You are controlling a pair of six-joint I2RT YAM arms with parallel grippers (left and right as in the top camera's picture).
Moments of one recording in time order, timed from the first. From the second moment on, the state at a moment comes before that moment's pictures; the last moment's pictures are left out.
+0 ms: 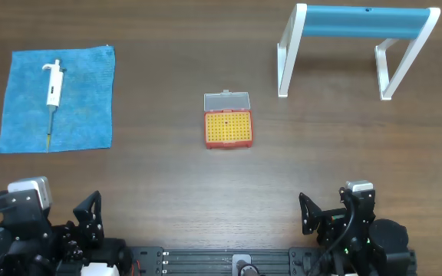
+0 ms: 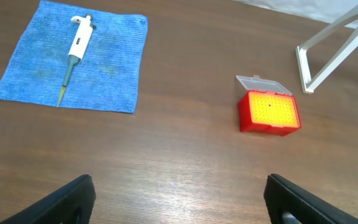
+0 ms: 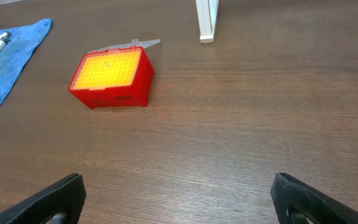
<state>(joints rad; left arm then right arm) -0.01 0.56 1.41 -1.53 0.03 -0.23 0.07 0.02 0.55 -1.09 -0.24 0.16</state>
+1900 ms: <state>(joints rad) 0.02 0.03 0.01 -0.07 0.02 -0.23 0.07 0.03 0.55 -1.09 -0.24 0.16</state>
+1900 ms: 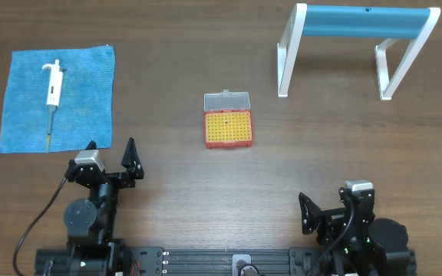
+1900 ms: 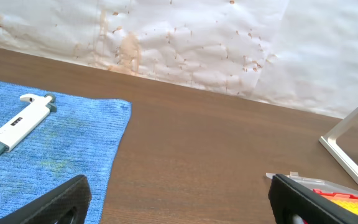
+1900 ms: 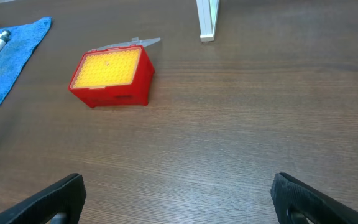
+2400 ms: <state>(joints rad) 0.02 0.03 0.01 -0.07 0.02 -0.23 0.07 0.03 0.38 -0.38 -0.06 0.04</state>
